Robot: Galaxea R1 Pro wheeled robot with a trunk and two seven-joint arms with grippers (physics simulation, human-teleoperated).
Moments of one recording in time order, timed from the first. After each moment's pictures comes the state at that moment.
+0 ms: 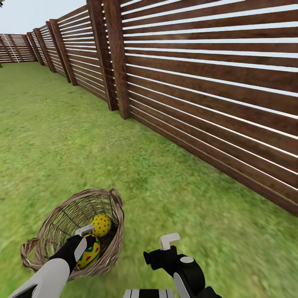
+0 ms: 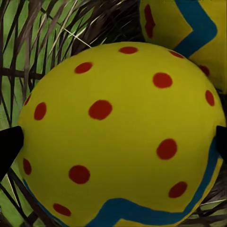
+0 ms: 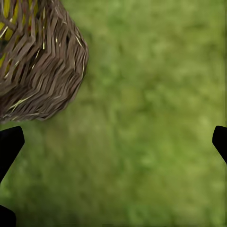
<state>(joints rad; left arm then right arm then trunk) -0.70 0.01 0.49 -0.34 -0.10 0.32 0.23 -0.16 0.11 0.40 -1.44 -0.20 0.75 -0.10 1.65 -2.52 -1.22</state>
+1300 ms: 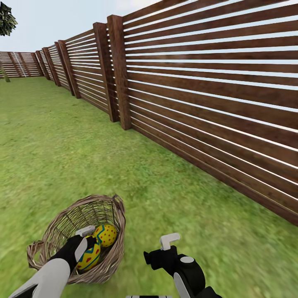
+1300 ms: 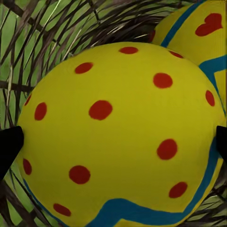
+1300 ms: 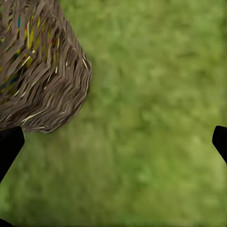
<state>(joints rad) -0.70 0.01 0.49 -0.34 -0.10 0.34 0.23 -0.16 0.11 0.40 -1.44 -0.20 0.75 -0.10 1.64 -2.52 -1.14</state>
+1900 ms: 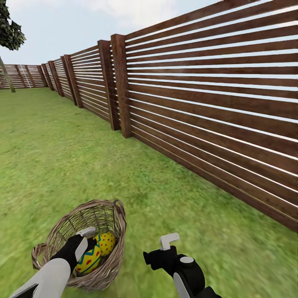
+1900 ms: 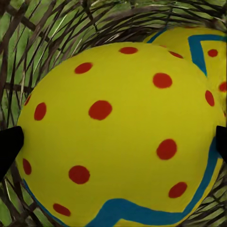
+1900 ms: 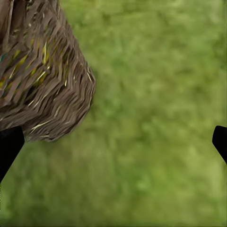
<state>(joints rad) -0.70 0.00 0.50 -0.34 -0.10 0.39 0.24 -0.16 0.11 0.40 -1.44 -0.20 0.75 -0.10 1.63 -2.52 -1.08</state>
